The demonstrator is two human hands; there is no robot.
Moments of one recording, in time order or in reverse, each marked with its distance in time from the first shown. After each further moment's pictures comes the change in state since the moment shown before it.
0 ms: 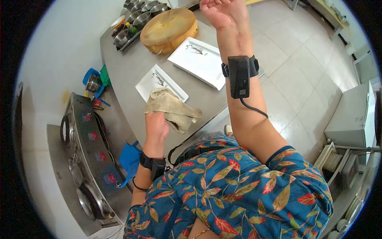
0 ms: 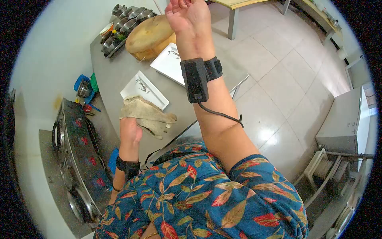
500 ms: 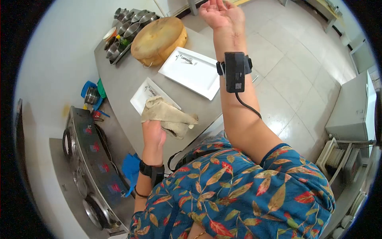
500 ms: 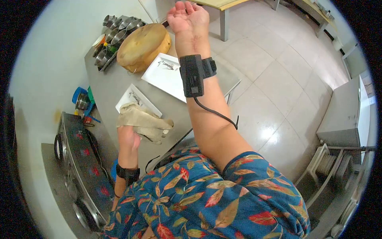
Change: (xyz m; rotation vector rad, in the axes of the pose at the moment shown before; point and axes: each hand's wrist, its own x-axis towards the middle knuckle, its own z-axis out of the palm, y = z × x) left_hand 0.026 -0.005 0.034 0.035 -0.006 -0.004; right_hand 0.058 -0.055 -0.047 0.230 0.092 -0.088
